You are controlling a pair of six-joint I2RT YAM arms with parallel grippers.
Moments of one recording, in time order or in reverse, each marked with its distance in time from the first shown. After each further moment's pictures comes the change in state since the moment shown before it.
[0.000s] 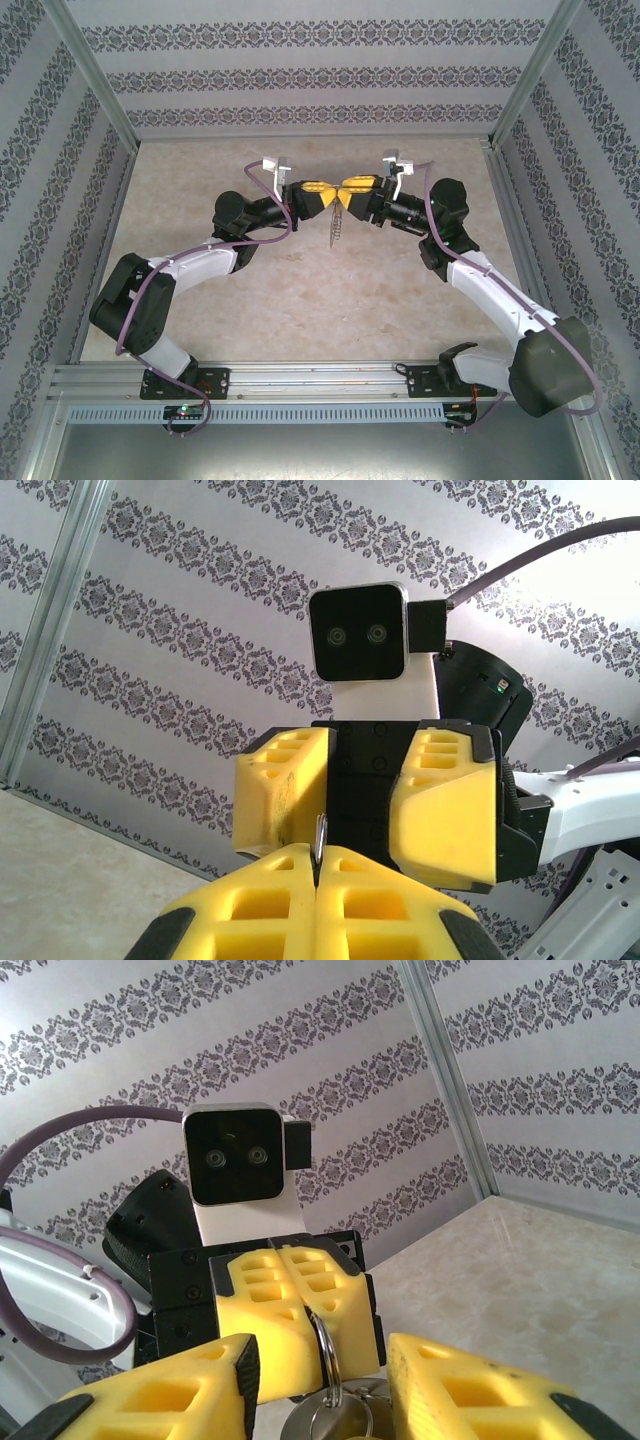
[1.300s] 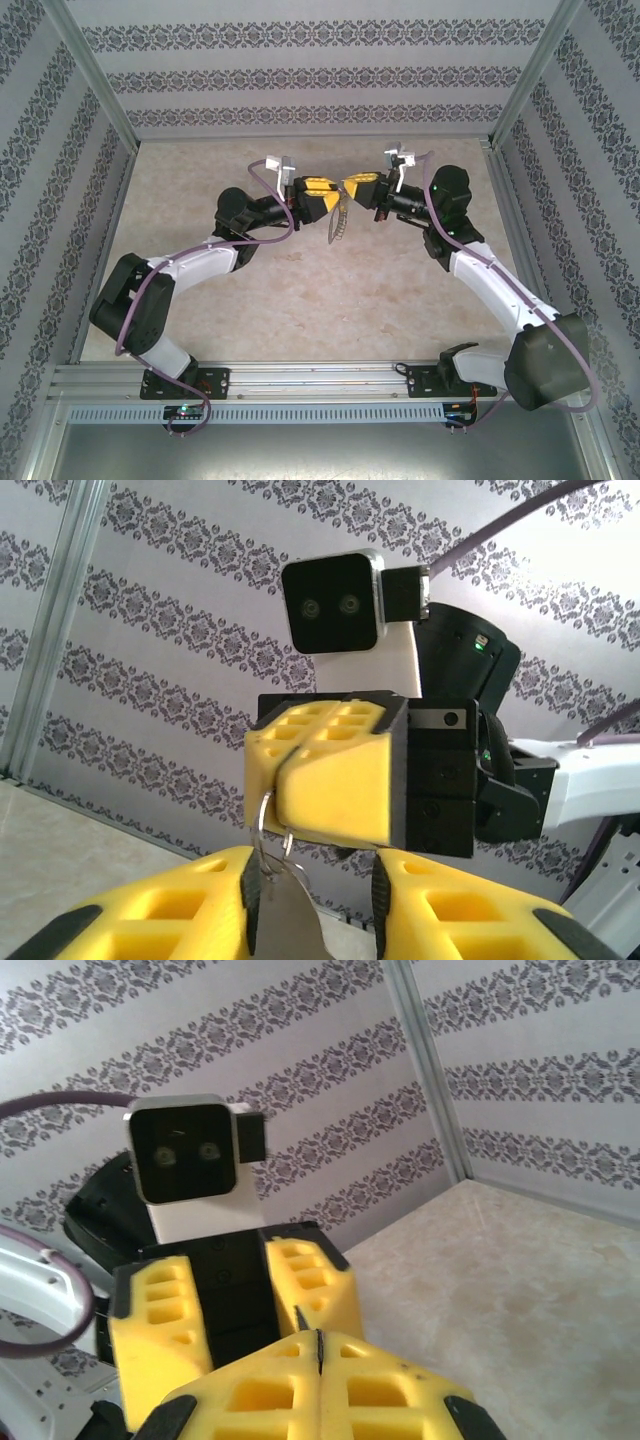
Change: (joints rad) left arm 0.002 -0.015 0.022 -0.089 0.015 0.086; right arm -0.062 0.031 0.087 -0.161 -0.053 -0.108
